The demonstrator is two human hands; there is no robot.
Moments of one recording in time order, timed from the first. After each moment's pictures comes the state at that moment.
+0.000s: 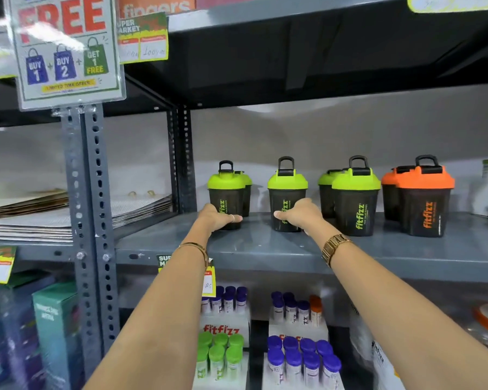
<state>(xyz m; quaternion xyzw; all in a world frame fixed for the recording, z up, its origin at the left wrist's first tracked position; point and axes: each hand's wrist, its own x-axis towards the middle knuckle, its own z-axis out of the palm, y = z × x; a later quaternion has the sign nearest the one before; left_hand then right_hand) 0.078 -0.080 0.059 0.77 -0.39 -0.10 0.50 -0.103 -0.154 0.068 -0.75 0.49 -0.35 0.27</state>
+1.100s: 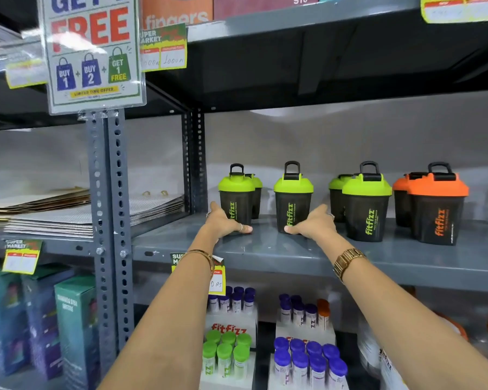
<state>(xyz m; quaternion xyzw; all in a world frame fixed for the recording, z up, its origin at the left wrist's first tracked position) 0.078 -0.064 0.052 0.76 -0.40 -0.11 0.50 -0.111 -0.146 0.059 -0.73 0.51 -0.35 0.28</state>
